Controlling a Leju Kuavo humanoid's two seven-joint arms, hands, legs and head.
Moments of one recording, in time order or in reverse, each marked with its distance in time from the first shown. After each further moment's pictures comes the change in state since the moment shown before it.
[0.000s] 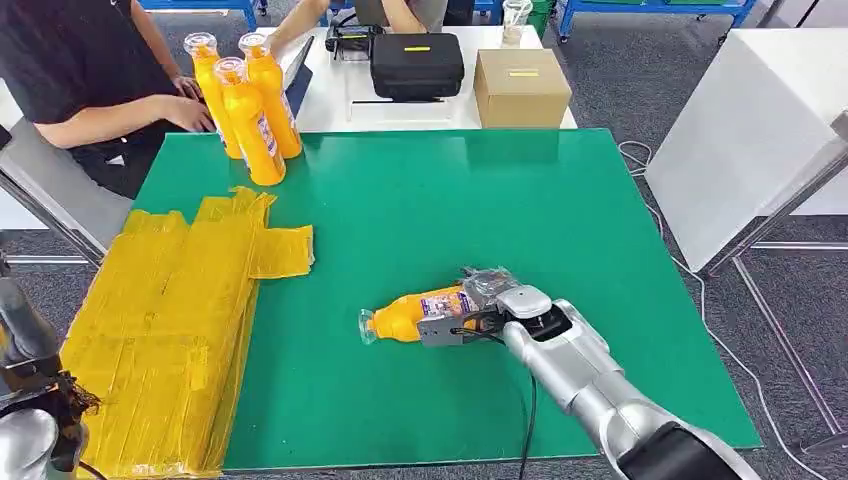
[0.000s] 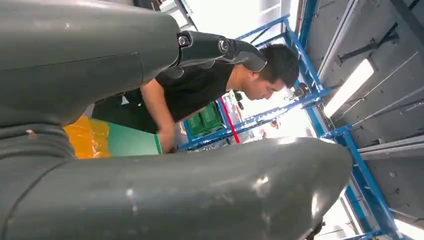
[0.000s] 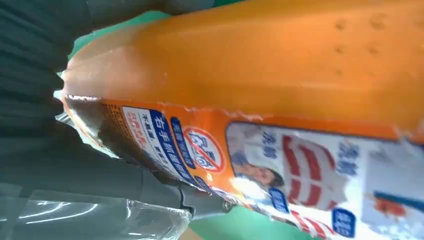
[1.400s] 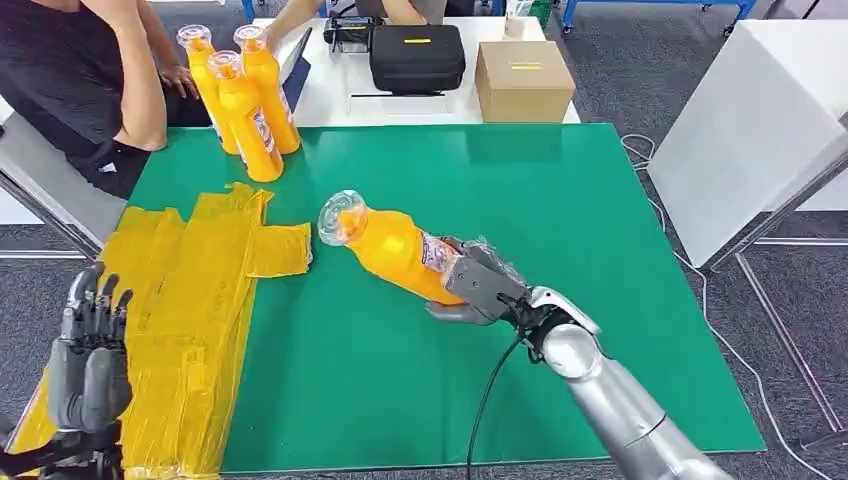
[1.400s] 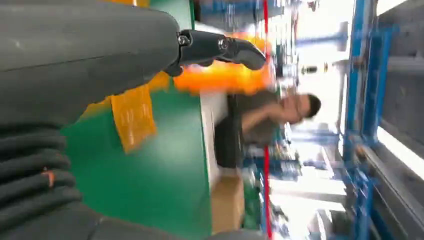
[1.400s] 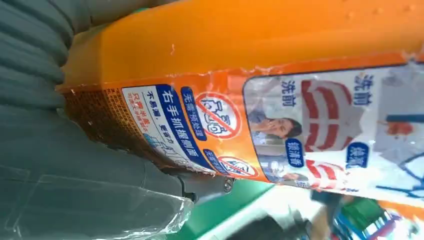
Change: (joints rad) left arm 0.251 -0.006 -0.036 -0.127 0.351 -0.309 0.014; right arm 0.146 -0.104 -0.078 -0.532 -0.960 -0.171 -0.059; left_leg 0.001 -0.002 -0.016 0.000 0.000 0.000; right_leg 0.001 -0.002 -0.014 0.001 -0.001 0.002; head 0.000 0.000
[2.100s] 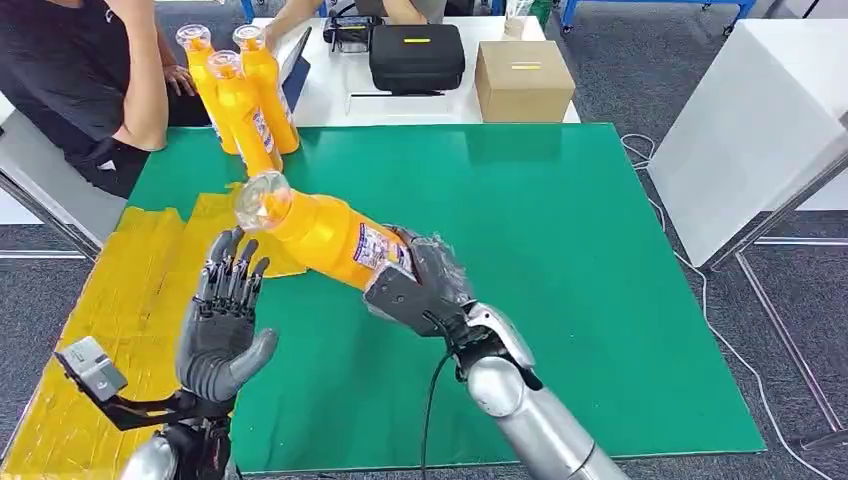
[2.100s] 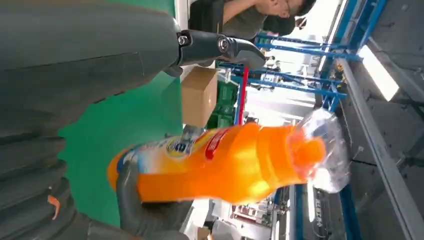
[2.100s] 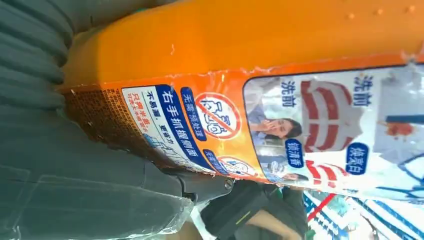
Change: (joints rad) left arm -0.160 -0.149 -0.448 0.034 0.149 -0.013 0.070; right arm 0.106 0.282 0.061 -0.127 0.269 -0.337 0.071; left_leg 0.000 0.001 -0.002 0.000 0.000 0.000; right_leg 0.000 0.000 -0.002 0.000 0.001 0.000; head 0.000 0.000
